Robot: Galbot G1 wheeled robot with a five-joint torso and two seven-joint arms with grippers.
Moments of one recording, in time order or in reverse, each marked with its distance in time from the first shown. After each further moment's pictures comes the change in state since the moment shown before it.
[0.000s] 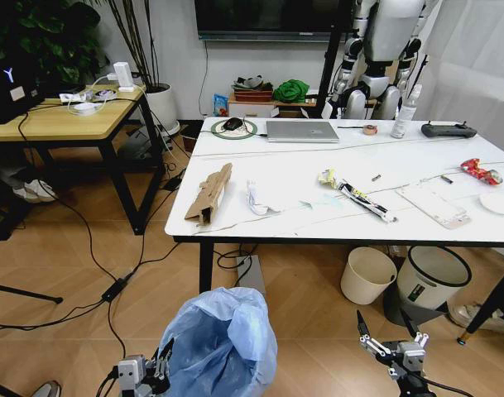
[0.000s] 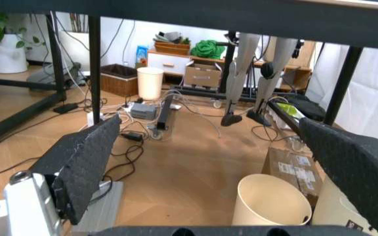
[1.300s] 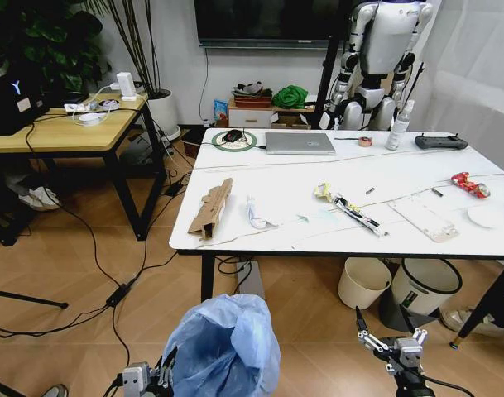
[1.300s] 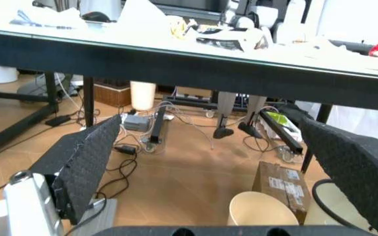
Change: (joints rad) left arm 0.026 -0.026 0.032 0.003 0.024 0.006 -0.023; right arm 0.007 0.000 -0.034 0.015 -0.027 -0.006 0.073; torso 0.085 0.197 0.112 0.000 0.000
